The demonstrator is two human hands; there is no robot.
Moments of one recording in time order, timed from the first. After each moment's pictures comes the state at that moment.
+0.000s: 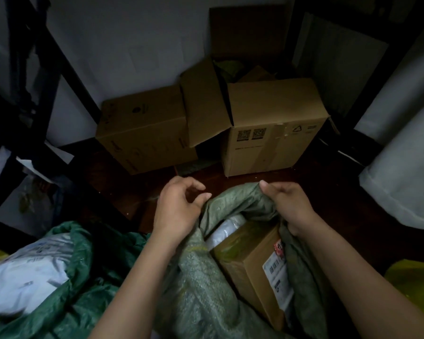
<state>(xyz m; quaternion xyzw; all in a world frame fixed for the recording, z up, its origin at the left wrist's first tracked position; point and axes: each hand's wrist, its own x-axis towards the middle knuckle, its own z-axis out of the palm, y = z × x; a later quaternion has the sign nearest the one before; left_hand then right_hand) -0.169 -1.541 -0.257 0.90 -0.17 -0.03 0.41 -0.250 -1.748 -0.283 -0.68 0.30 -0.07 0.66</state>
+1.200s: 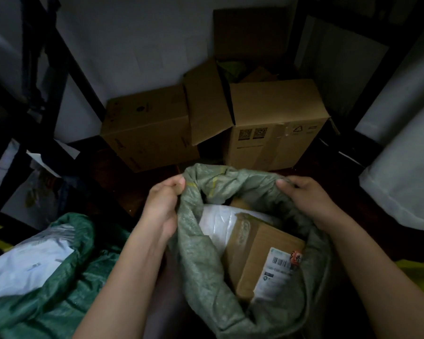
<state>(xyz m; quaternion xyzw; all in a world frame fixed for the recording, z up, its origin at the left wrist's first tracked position) -0.167 -1.536 -0.241 0.59 0.14 -0.22 0.76 -0.265 -1.787 -0.279 -0.78 0.23 -0.04 0.58</state>
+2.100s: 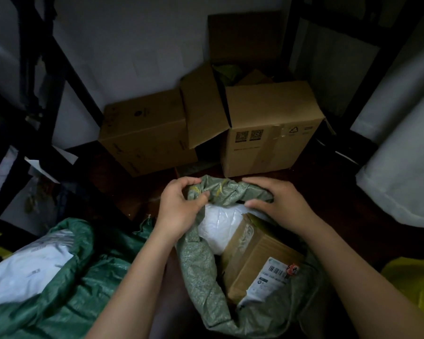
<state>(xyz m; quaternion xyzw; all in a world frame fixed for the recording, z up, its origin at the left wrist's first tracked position) -0.176 -1.542 -0.250 0.85 -0.10 -0.11 0.51 -0.262 -1.761 -0.282 -0.91 0.08 -0.06 0.41</state>
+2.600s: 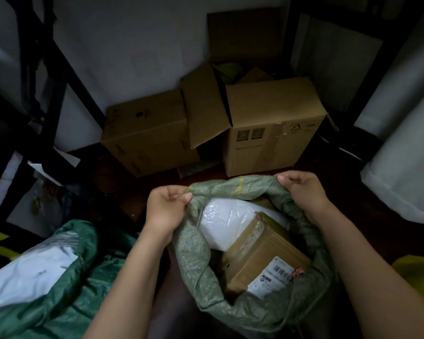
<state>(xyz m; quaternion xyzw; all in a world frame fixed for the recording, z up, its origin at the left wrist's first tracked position) -0.172 -1.531 -0.247 0.80 0.03 -0.14 0.58 -0.250 -1.792 -0.292 -0.71 0.30 -0.12 0.62</state>
